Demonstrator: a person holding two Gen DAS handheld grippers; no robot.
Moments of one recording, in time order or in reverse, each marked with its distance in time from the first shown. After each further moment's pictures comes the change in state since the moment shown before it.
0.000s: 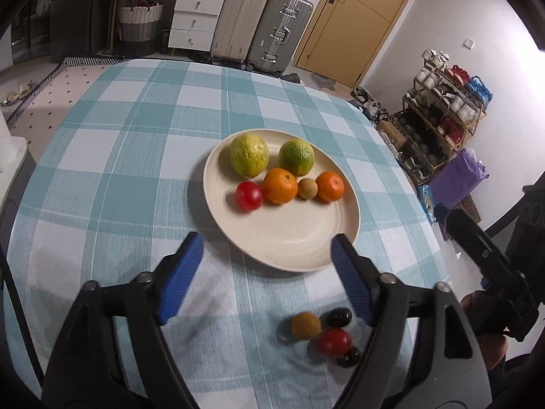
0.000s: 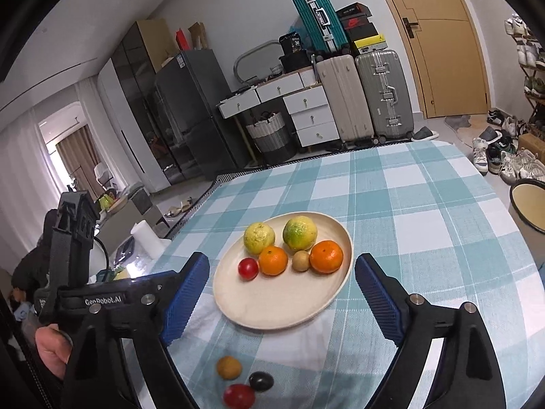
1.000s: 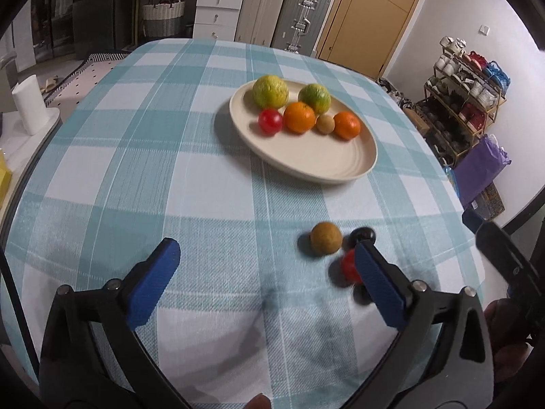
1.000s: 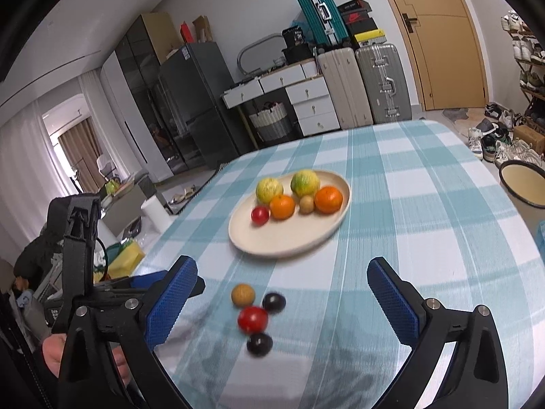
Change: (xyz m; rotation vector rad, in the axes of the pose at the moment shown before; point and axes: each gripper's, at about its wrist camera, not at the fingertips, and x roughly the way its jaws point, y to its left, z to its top) left arm -0.016 -0.004 -0.092 -0.001 0.021 0.122; right arm -0.048 0.013 -0.070 -0.010 0.058 -0.001
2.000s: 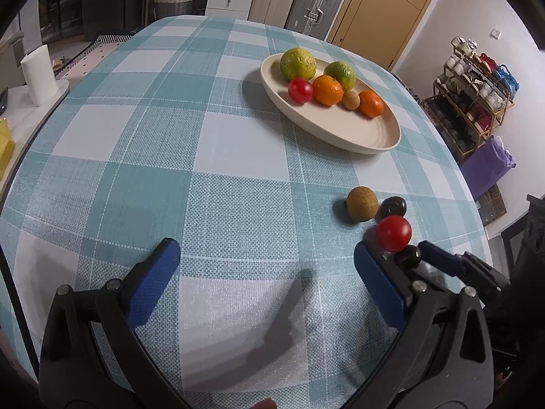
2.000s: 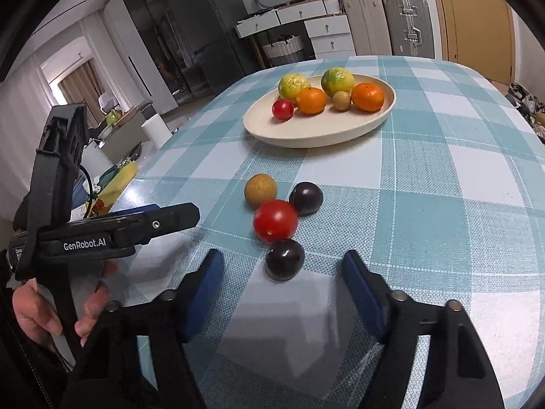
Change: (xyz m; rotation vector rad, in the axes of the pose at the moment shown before) left arm 0.010 0.030 -0.023 -0.049 0.043 0.005; right arm 0.055 0.028 -0.058 -0.098 0.275 0.011
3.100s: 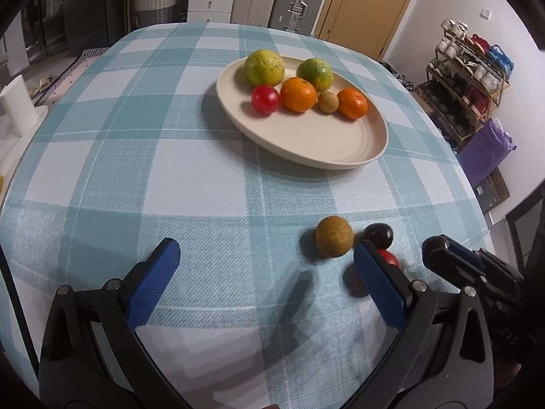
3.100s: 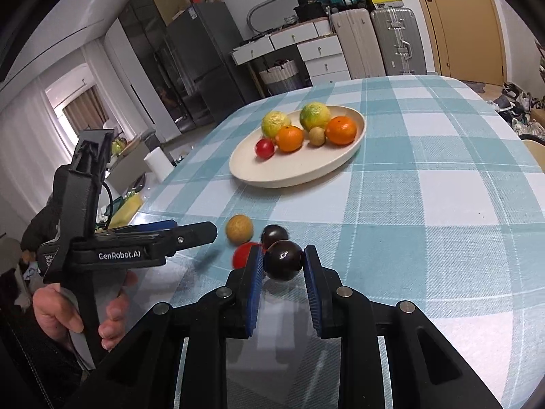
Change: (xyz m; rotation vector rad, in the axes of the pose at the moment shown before) left arm 0.027 -0.041 0.029 0.086 0.017 0.006; right arm -0.024 -0.038 0.013 0.068 -0.087 0.033
